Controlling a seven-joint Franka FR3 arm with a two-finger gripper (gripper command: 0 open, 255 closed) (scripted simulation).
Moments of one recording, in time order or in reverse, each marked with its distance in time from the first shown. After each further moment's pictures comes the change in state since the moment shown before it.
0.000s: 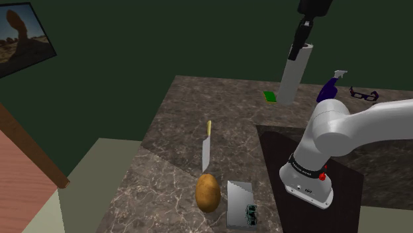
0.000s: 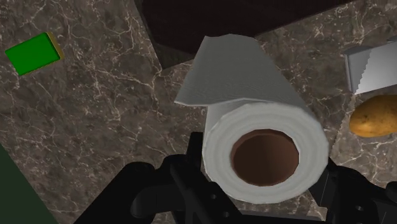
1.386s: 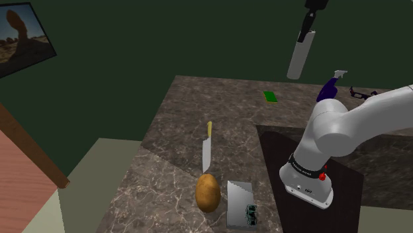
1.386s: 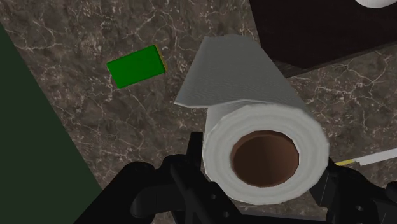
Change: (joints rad) arm 0.044 0.209 -0.549 0.238 -0.372 0.105 -0.474
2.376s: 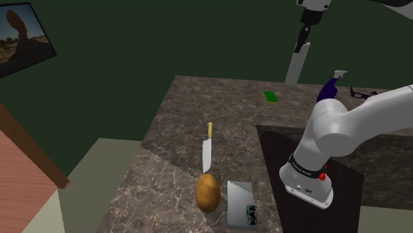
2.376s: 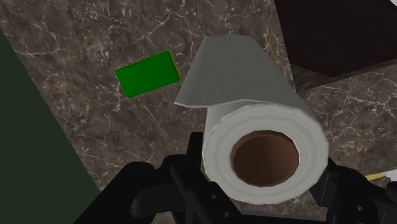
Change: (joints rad) arm 0.006 -0.002 -0.129 -0.096 -0.068 0.138 -0.055
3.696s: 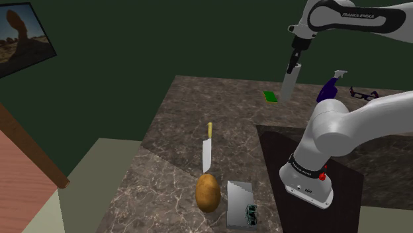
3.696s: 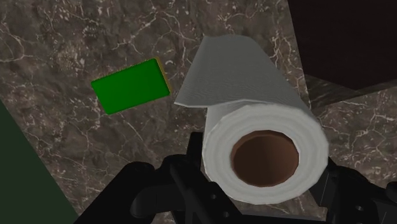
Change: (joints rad) arm -0.041 -0.072 -0.096 -0.280 -0.094 0.219 0.040
